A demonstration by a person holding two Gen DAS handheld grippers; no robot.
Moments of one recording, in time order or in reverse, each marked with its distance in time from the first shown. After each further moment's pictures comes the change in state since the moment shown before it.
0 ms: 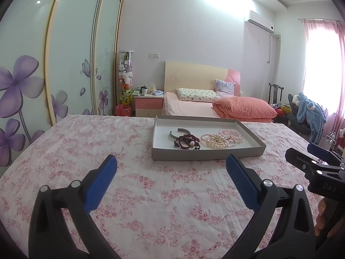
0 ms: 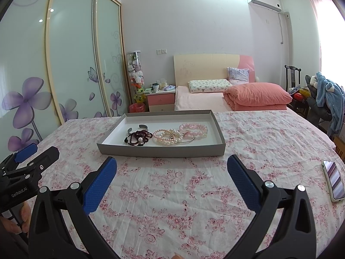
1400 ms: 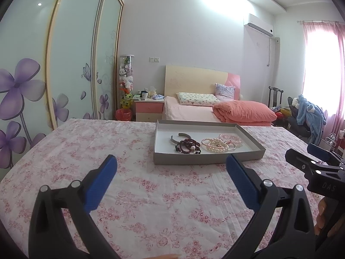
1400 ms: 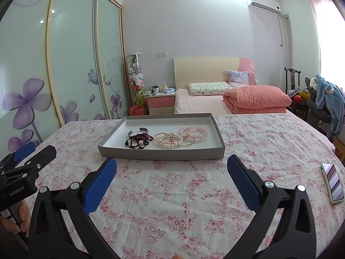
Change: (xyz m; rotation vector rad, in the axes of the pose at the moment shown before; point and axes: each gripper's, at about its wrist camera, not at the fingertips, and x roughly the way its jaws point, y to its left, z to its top) left arm -0.006 0.003 0.007 -0.001 -0.019 -0.002; right arm 0.000 0.002 0.004 -0.004 -0.008 0.001
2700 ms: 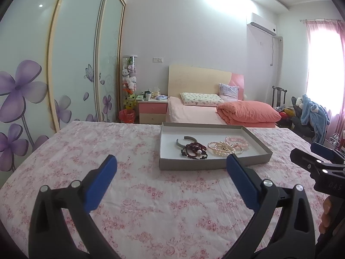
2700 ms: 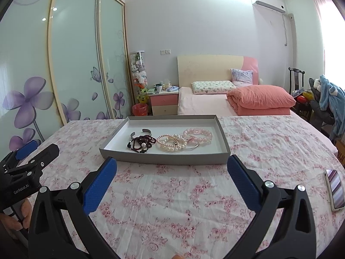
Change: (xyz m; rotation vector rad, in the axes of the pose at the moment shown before) left arm 0.013 0.007 0.010 0.004 0.002 0.026; right arm 0.015 -0.001 0.013 -0.002 0.023 0.020
